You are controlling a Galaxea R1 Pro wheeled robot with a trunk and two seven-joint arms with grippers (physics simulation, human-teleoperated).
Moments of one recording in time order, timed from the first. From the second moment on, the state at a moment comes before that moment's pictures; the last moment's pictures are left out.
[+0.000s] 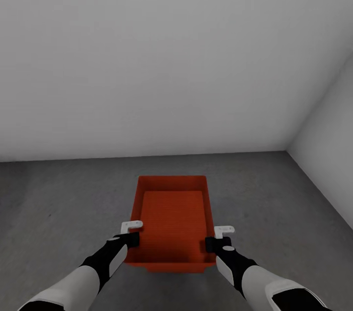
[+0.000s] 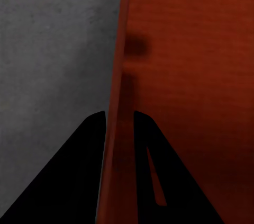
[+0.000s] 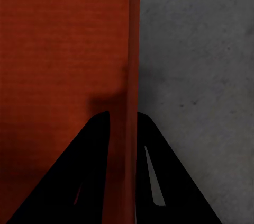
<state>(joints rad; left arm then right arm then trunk) -0.69 -0.05 -0.14 -0.31 0.24 0.16 0.13 -0.74 0.13 0.14 -0.09 -0.09 -0.07 -0.15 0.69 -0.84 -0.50</state>
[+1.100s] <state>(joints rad) -0.69 -0.05 -0.14 -0.31 0.24 0.16 0.13 -0.74 0.13 0.14 -0.09 -0.09 -0.07 -0.15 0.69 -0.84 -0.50</state>
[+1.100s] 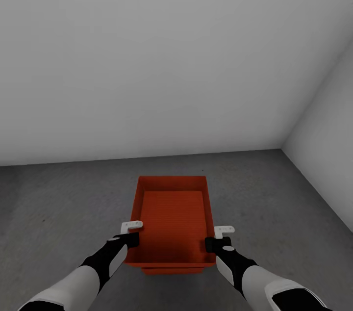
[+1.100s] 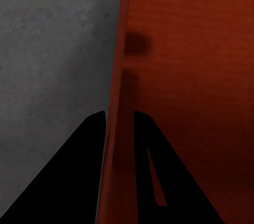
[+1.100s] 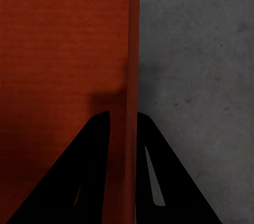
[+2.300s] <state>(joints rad) -0.69 -0.05 -0.14 -0.31 0.24 0.16 0.13 -0.74 0.13 0.14 -0.09 -0.09 -0.07 -0.15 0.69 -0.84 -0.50</state>
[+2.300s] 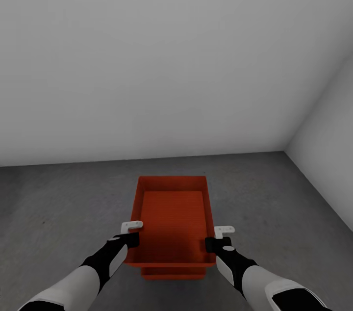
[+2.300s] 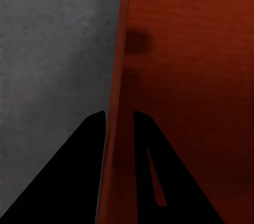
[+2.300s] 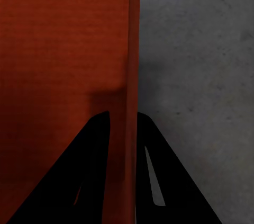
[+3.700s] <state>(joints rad) -0.69 -0.05 -0.14 -0.30 0.24 0.16 0.13 -0.74 0.12 0.14 -0.09 -0.09 -0.07 -0.14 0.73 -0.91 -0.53</state>
